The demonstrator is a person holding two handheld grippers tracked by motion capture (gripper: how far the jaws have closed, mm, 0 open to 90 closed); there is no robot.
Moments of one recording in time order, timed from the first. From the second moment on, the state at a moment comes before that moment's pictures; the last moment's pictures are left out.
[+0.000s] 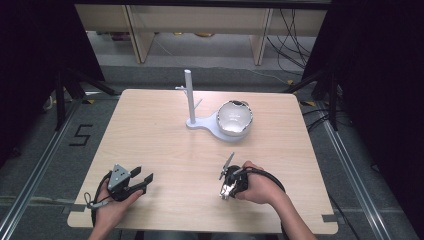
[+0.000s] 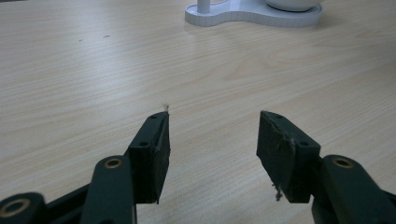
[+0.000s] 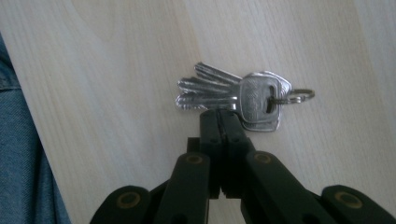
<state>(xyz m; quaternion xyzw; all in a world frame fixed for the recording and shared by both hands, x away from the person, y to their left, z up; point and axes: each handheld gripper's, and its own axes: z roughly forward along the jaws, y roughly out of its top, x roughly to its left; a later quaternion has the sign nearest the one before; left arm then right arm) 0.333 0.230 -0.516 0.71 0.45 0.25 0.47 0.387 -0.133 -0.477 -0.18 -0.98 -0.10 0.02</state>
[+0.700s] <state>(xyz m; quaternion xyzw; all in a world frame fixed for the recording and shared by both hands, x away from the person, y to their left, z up) 0.332 0.230 -0.517 0.71 0.45 0.25 0.48 0.395 -0.137 -0.476 -0.20 -0.98 -0.07 0.02</state>
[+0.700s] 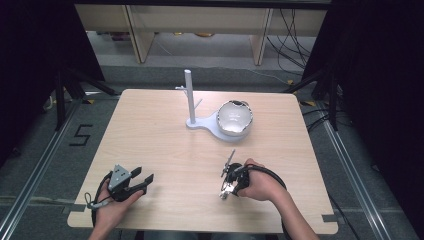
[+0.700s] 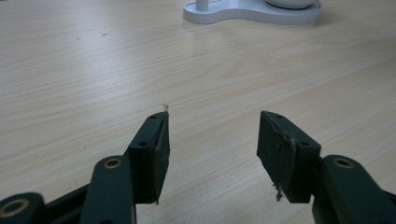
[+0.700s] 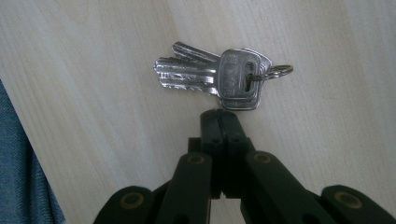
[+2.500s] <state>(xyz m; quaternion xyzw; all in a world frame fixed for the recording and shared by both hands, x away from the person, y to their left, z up) 0.334 0.214 -0.515 0.73 0.43 0.21 0.48 0.407 -0.116 -0.464 -0.20 -0.97 -0.13 0.01</state>
